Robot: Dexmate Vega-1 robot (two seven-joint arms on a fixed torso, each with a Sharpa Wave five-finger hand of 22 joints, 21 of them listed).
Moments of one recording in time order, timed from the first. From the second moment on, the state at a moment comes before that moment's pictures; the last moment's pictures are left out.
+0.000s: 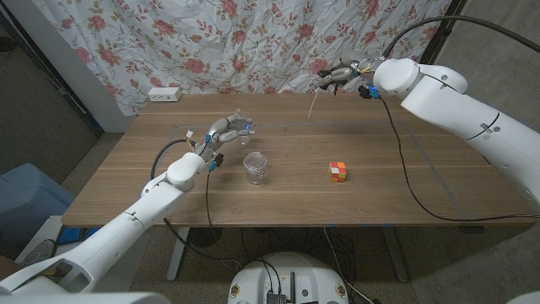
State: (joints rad) left arm 0.89 0.65 0.44 -1.51 -0.34 -0.23 0.09; left_hand 0.99 -0.05 0.40 -0.17 0.20 0.48 -0.06 0.77 0.20 0.64 -0.16 0.22 0.55 0.55 -0.05 0.22 0.26 0.35 -0.04 0.20 0.18; right arm -0.39 -0.90 -0.66 -2.15 0.07 -0.84 0.10; right_hand 1.10 0.08 0.24 -0.15 0.24 0.91 -0.02 0.37 0.32 0.41 0.10 0.21 0.21 0.33 0.14 0.29 0.36 0.58 0.13 0.19 0.17
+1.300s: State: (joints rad) left arm 0.92 0.65 0.43 -1.44 -0.38 -0.24 0.10; left_hand 0.95 -0.05 0.40 -0.17 0.20 0.48 -0.07 0.73 0.20 0.62 -0.16 0.22 0.51 0.54 -0.05 0.22 0.24 0.32 -0.04 0.20 0.18; right arm -0.41 -0.86 -0.67 -2.04 0.06 -0.80 0.08; right_hand 1.09 0.09 0.24 -0.15 0.24 0.91 -0.02 0.36 0.32 0.41 0.09 0.21 0.21 0.33 0.13 0.29 0.36 0.57 0.12 0.19 0.17
